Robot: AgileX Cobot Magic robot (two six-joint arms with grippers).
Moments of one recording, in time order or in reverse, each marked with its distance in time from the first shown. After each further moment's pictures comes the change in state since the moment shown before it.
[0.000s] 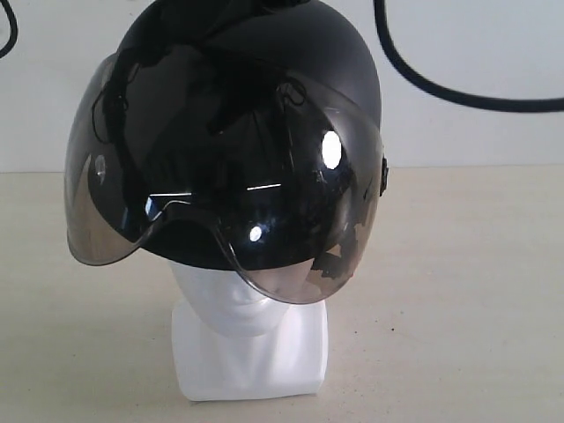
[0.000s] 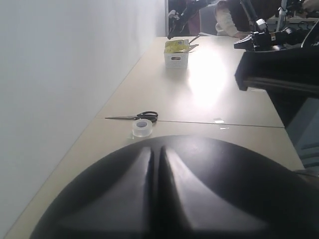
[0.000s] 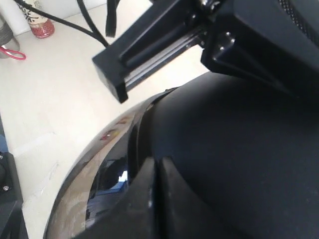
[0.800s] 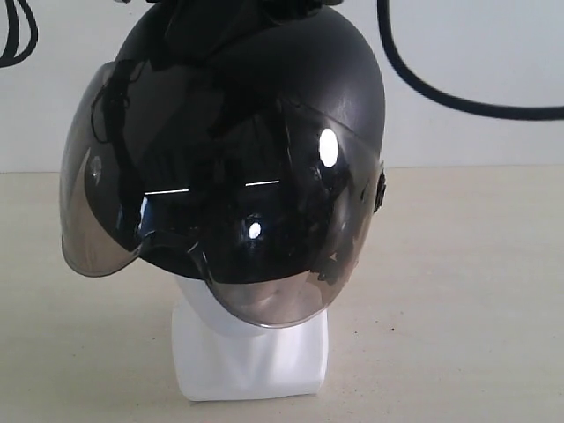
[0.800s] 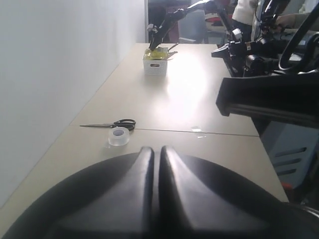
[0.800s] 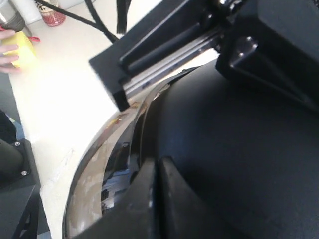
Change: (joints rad) left arm -0.045 0.018 0.000 -0.023 -0.018 -0.026; right arm 0.000 0.002 -0.004 0.033 0.073 0.009
